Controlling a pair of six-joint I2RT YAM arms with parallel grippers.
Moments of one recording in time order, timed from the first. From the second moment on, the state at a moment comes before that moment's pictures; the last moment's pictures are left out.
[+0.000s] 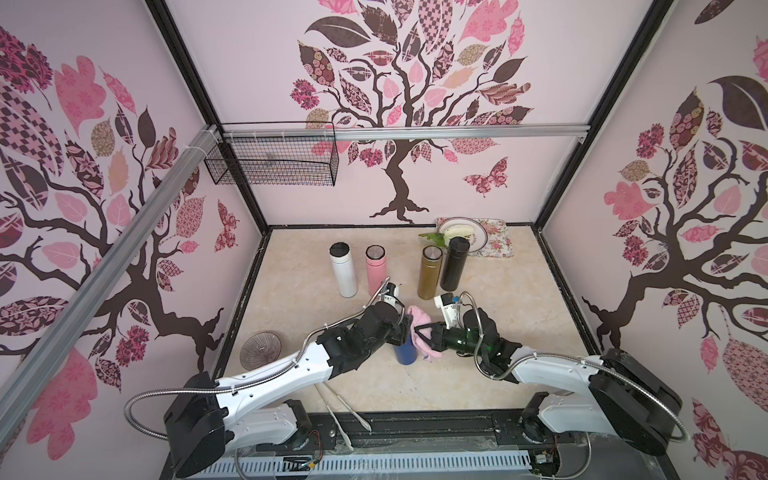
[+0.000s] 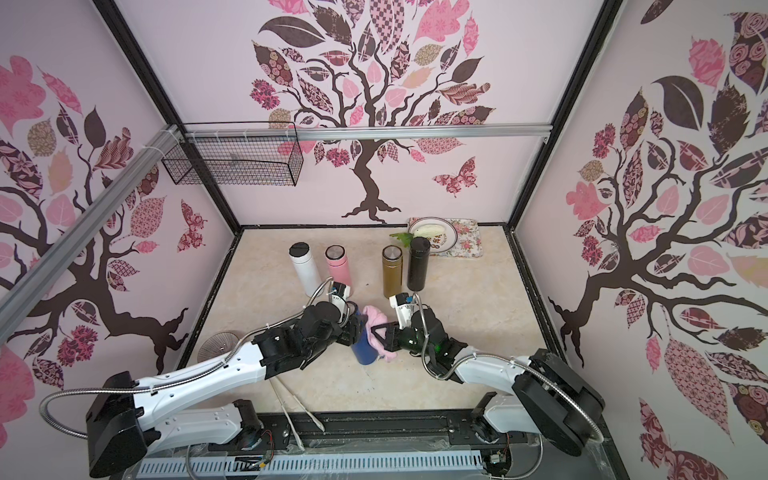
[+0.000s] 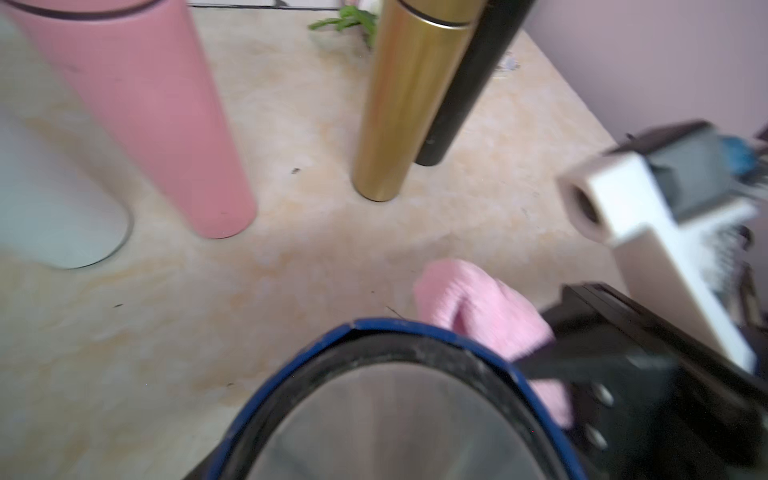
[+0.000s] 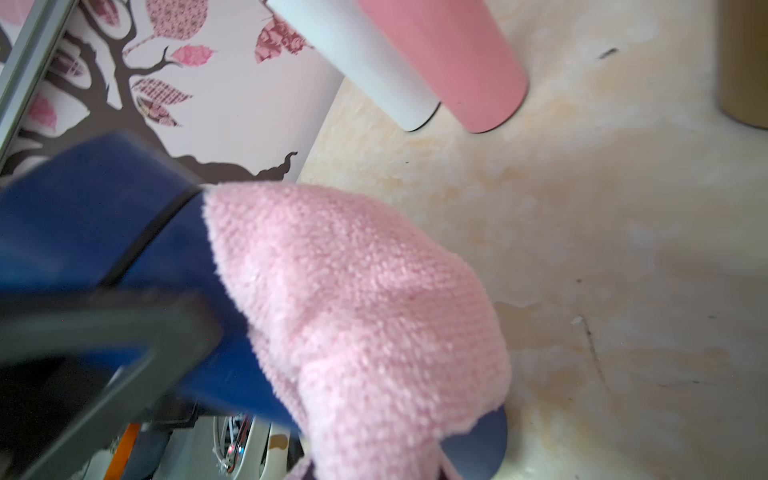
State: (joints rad) left arm -0.96 1.20 0.83 -0.29 -0.38 -0.55; right arm 0.80 1.28 0.38 0.57 -0.35 0.75
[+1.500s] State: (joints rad) left arm -0.95 1.33 0.95 -0.36 -0.47 -0.85; right arm 0.97 1.50 0.43 0.76 -0.28 0.80
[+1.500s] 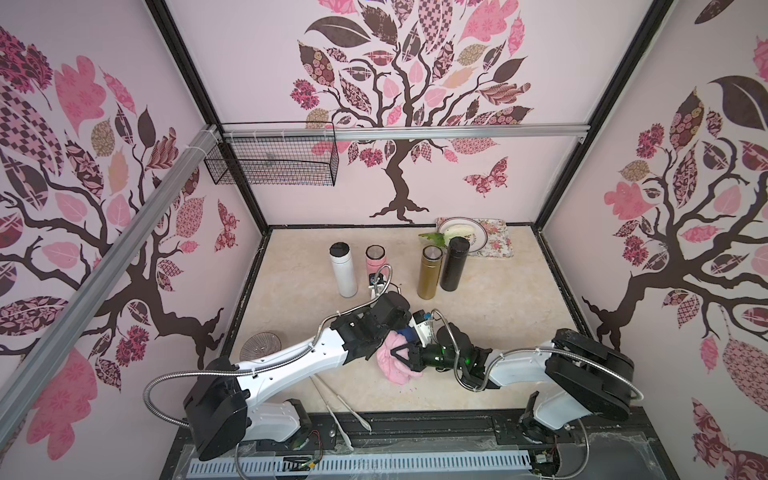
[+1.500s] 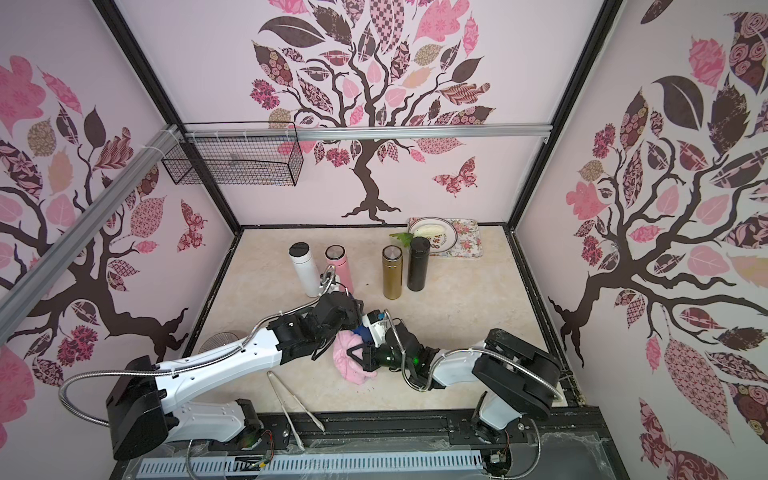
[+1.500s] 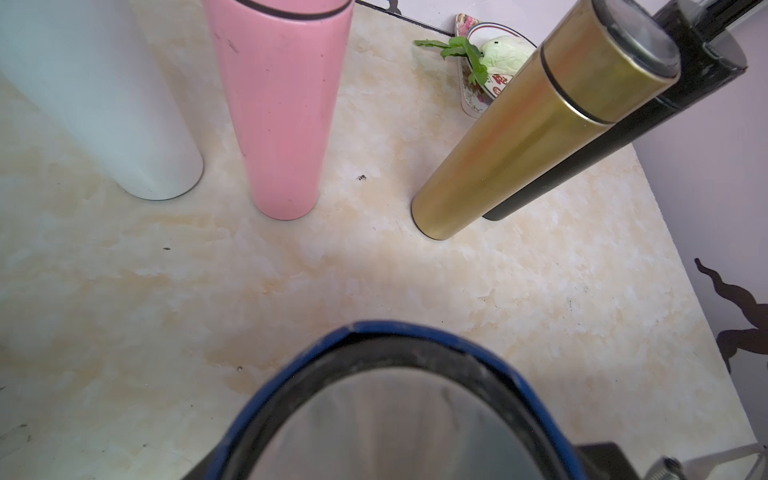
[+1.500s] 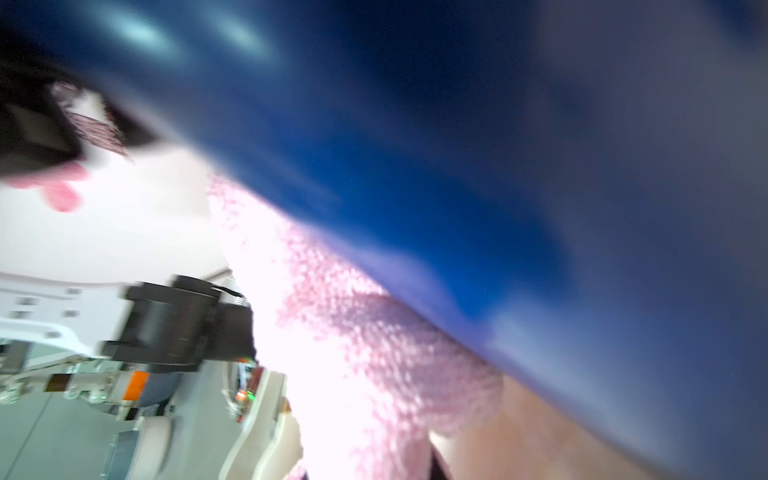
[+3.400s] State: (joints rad) left arm -0.93 1.33 0.98 -0.40 -0.42 -0.59; right arm 0.98 1.36 0.58 0.28 -0.04 0.78
